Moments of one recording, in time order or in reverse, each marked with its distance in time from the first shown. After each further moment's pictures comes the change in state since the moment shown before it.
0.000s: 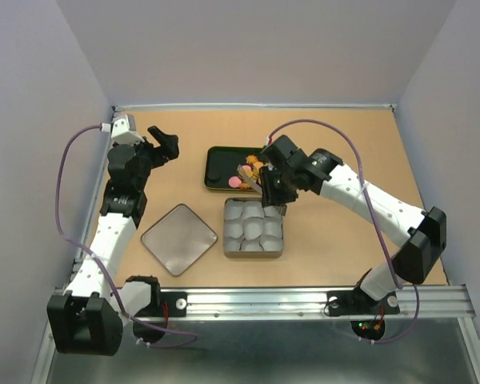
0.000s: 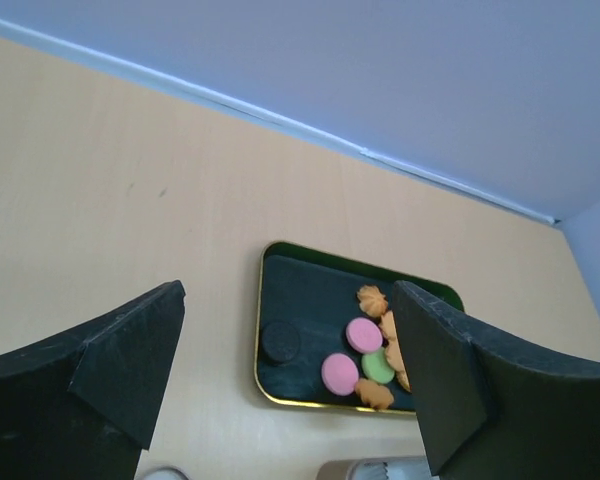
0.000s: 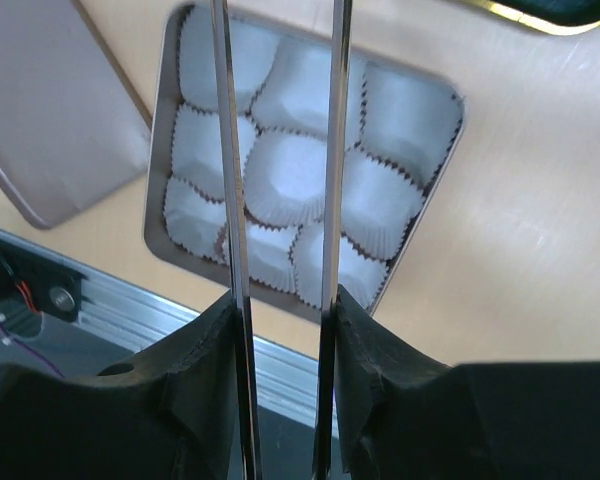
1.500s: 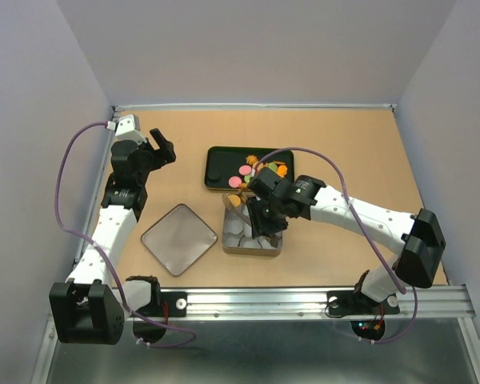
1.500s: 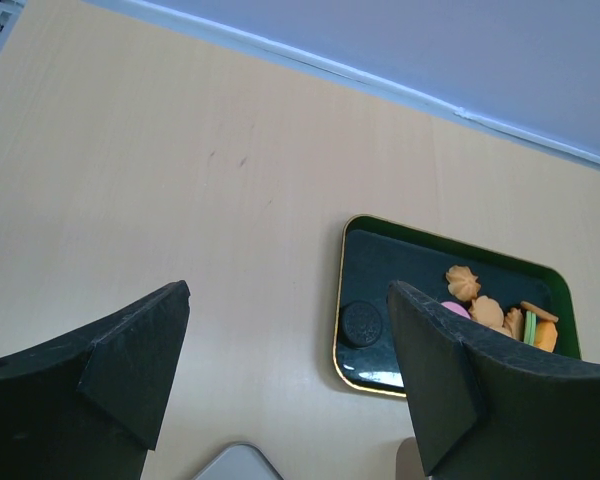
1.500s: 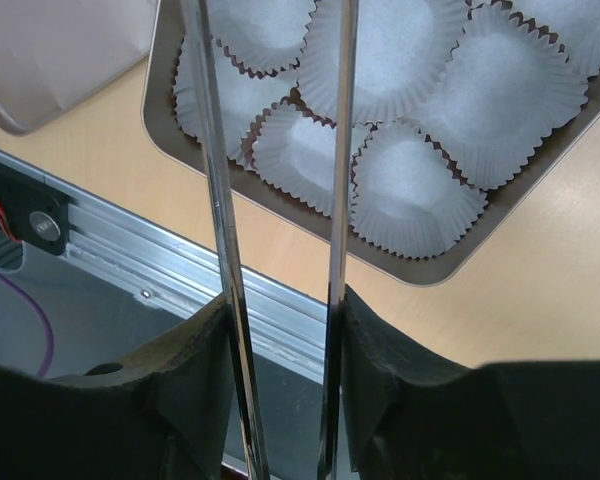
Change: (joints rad) left arm 0.018 0.137 0.110 -0.134 -0.076 0.140; right arm 0.198 -0.044 -0.230 0.092 -0.010 0.130
